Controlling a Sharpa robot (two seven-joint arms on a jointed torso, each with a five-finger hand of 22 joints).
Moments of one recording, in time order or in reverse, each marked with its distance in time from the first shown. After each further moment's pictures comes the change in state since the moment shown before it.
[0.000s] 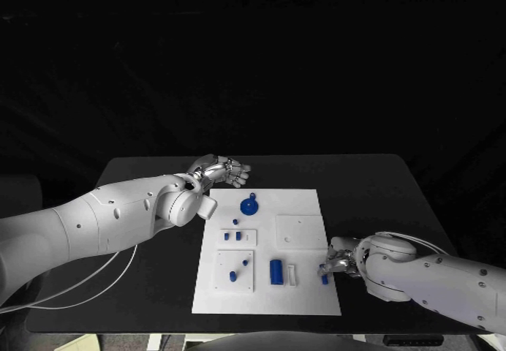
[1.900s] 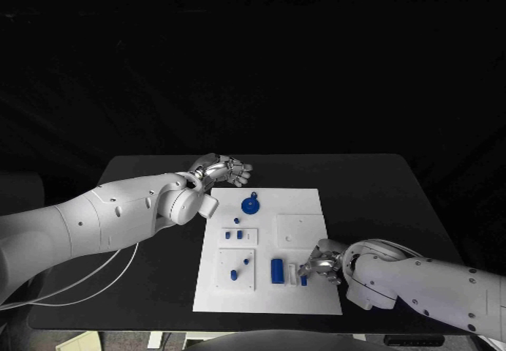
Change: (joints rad) left arm 0.000 -0.004 0.000 0.002 0.000 0.005 -0.003; left_hand -0.003 0.003 0.000 0.000 0.000 0.000 0.000 0.000 0.000 0.000 0.000 0.000 0.000 0.000 0.000 -0.004 0.004 0.005 0.000 0.000 0.000 0.001; right arm -0.008 0.037 -0.009 0.048 0.259 -0.141 0.046; right_hand 0.005 0.016 0.069 -0.050 0.078 0.003 0.003 -0.023 -0.037 0.003 0.000 -0.013 0.000 0.005 0.003 -0.004 -0.002 0.017 0.007 0.011 0.004 0.000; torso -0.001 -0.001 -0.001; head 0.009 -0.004
